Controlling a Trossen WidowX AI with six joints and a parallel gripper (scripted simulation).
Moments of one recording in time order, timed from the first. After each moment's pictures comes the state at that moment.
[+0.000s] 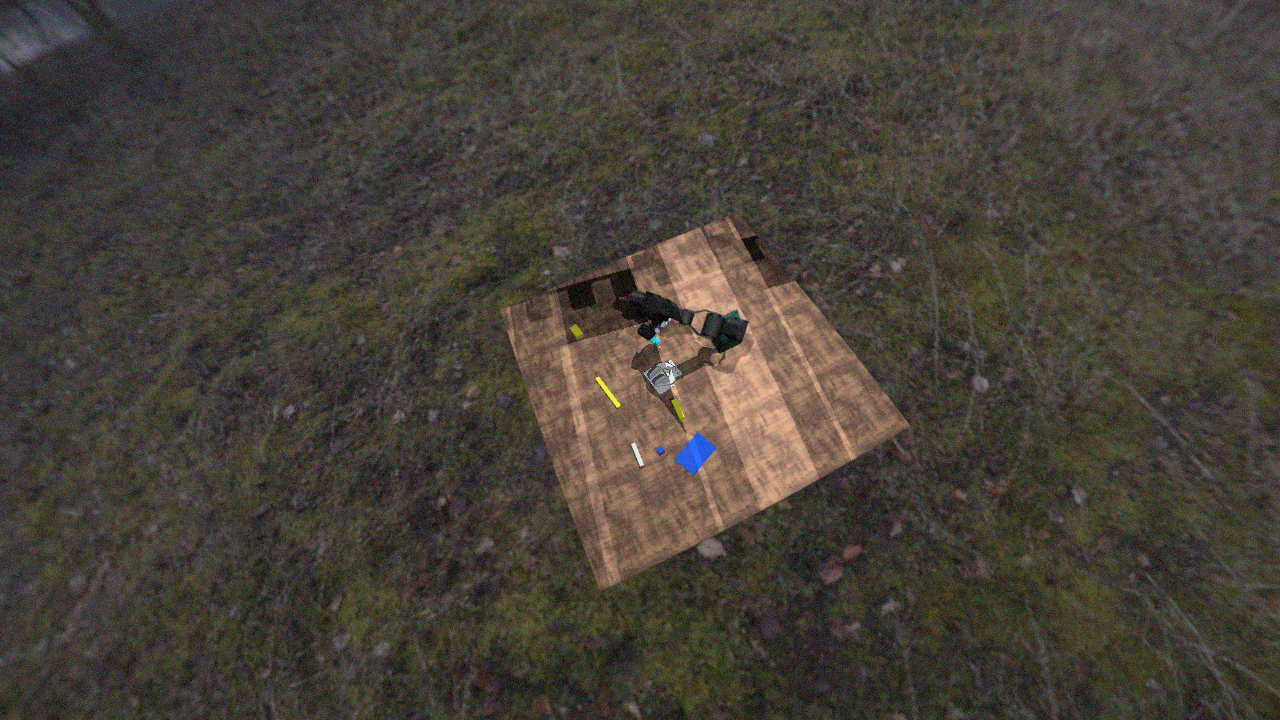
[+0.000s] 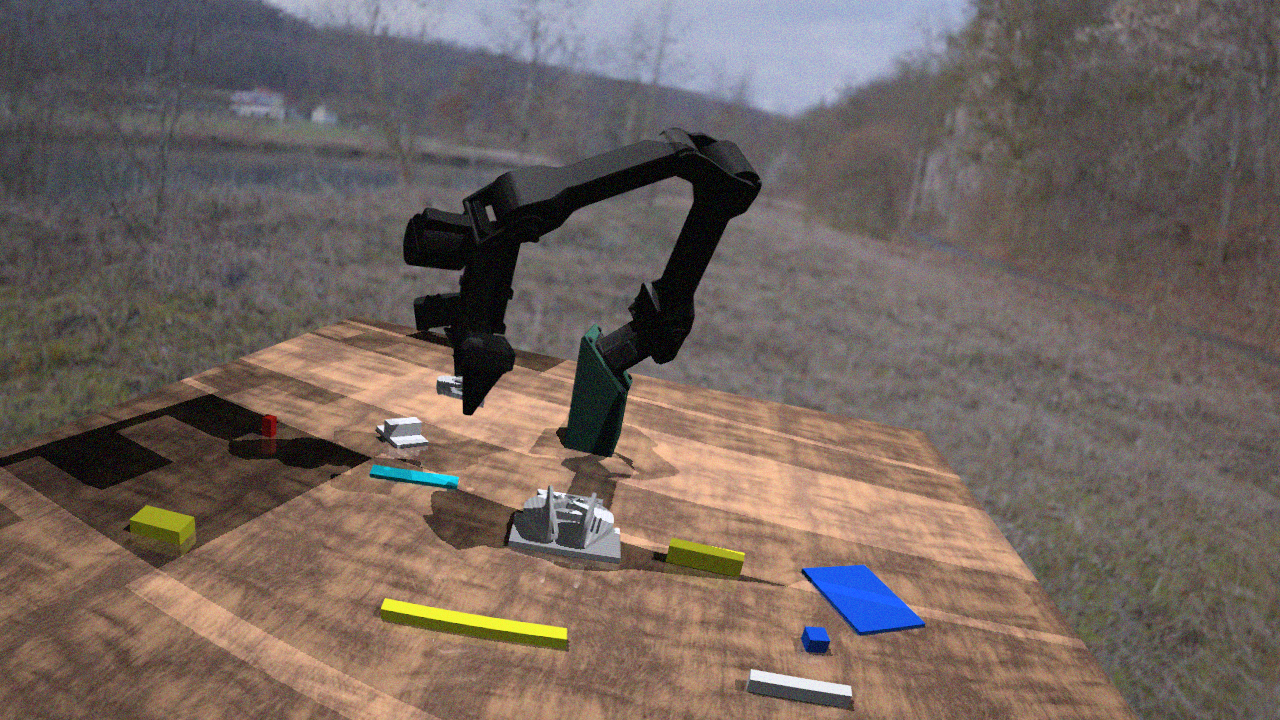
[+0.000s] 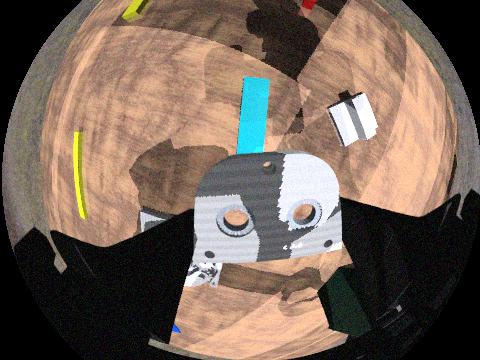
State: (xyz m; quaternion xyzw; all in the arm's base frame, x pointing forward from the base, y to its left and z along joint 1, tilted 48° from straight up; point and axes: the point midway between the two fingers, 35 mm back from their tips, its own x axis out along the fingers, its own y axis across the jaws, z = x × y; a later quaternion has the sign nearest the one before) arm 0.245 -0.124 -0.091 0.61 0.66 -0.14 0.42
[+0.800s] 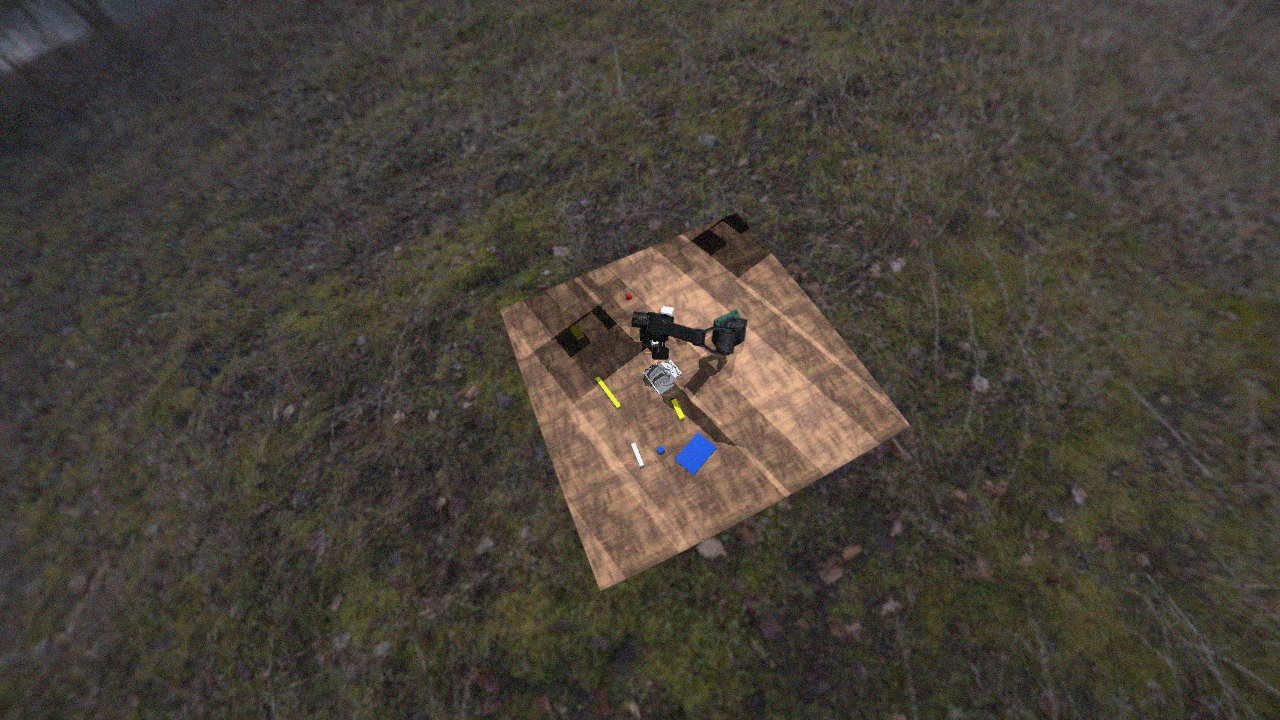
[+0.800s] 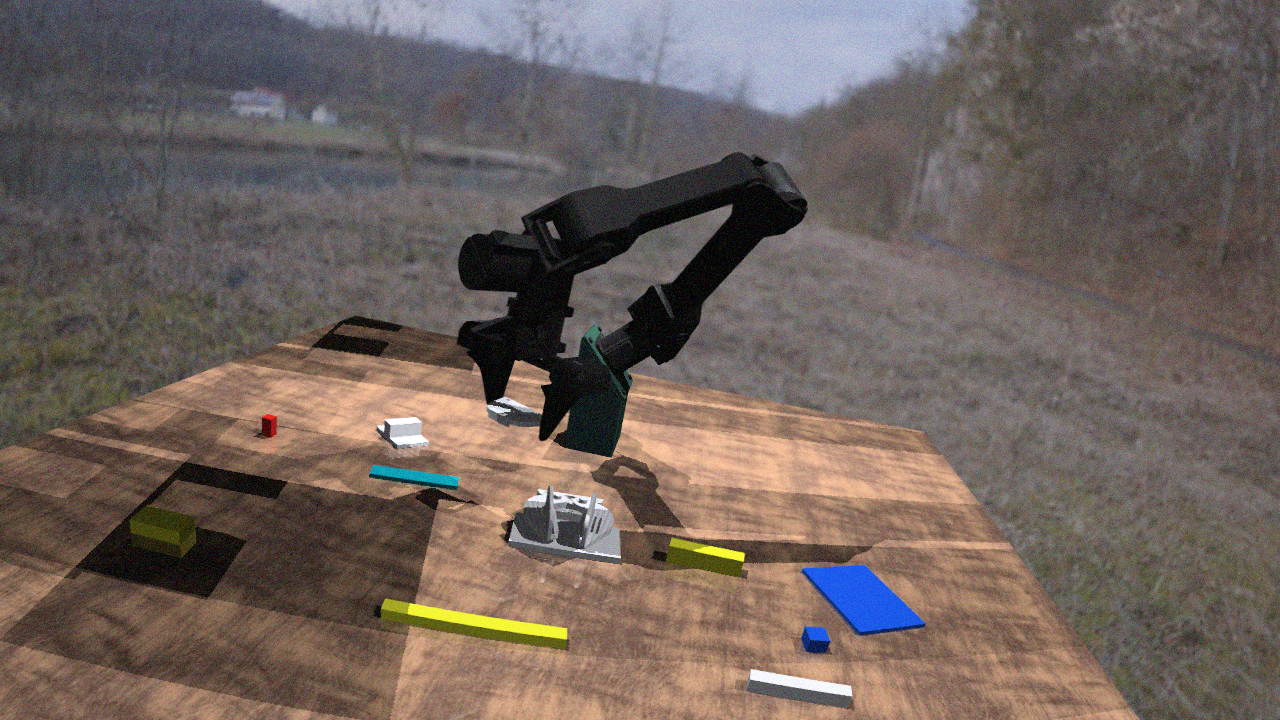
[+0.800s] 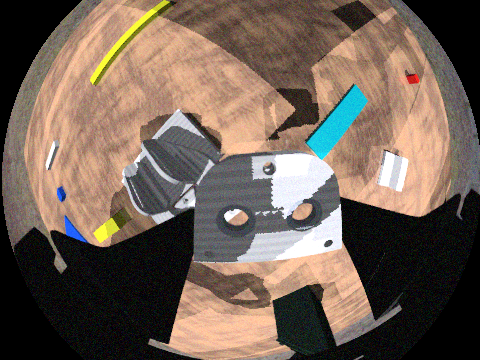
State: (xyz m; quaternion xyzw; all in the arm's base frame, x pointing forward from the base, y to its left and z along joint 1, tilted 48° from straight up) arm 0.273 -0.070 -0.041 0.45 0.67 0.08 0.59
